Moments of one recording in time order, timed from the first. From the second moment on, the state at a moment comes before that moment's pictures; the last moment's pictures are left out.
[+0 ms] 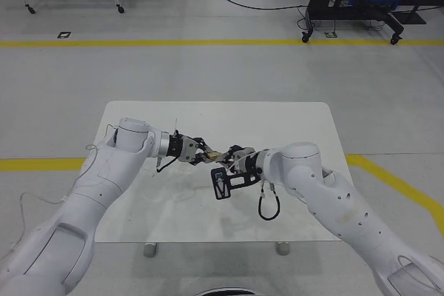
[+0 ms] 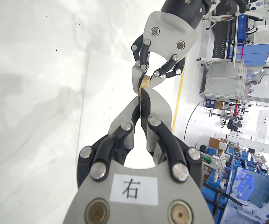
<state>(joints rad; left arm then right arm) 0.67 -1.20 -0.78 -0.93 -0.67 0.72 -1.10 -1.03 -1.12 0.89 -1.85 -1.80 -0.93 0.39</state>
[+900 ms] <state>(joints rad) 0.68 -1.19 -0.78 -0.95 -0.68 0.72 -1.10 -1.01 -1.14 0.86 -1.84 -1.77 -0.92 0.47</state>
